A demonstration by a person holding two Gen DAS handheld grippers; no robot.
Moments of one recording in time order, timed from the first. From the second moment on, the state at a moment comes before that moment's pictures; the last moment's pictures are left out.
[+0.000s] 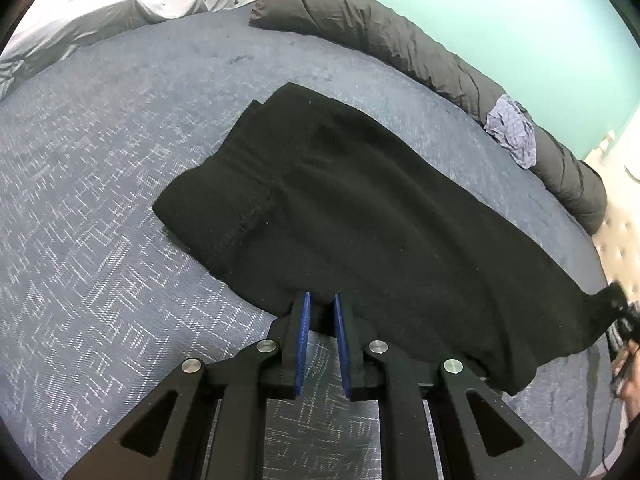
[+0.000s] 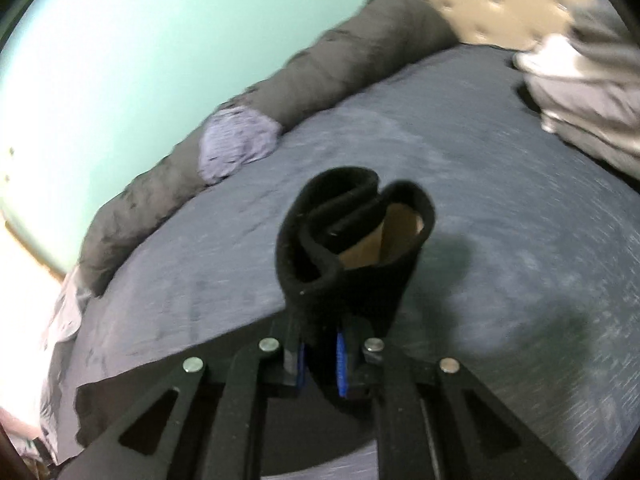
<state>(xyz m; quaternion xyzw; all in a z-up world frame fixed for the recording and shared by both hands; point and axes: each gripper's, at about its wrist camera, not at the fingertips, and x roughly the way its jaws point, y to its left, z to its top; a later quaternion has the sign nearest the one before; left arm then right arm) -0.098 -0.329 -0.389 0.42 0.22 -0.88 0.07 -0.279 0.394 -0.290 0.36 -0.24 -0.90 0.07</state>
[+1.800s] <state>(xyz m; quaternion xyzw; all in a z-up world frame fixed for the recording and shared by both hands) -0.095 -0.393 -0.393 0.43 0.21 -0.87 0.09 -0.227 -0.209 -0.269 0.48 -0.05 -0.75 0.46</state>
